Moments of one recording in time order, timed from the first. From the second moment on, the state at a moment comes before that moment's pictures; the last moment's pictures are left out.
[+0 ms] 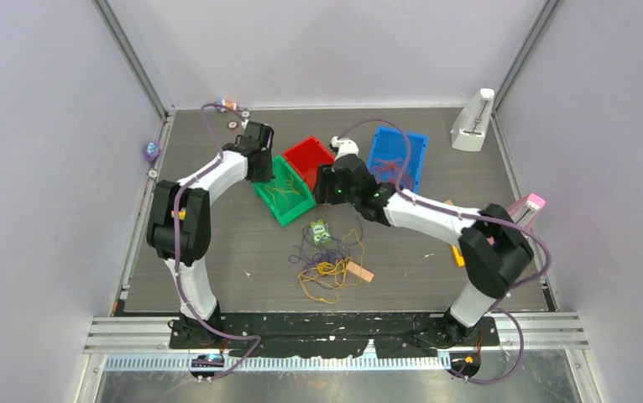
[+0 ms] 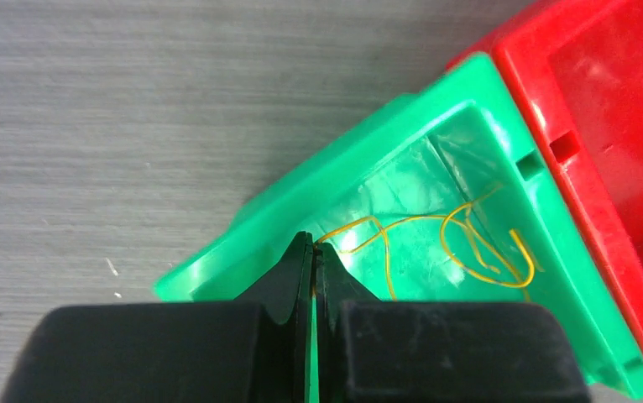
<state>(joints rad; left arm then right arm) -0.29 1.87 1.38 -0.45 -0.16 -0.30 0.76 1.70 1.14 -0.01 0.14 0.48</state>
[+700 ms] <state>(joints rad) -0.29 1.64 1.32 -0.53 -0.16 -0.29 0.69 1.24 0.81 0.01 0.24 0.45</state>
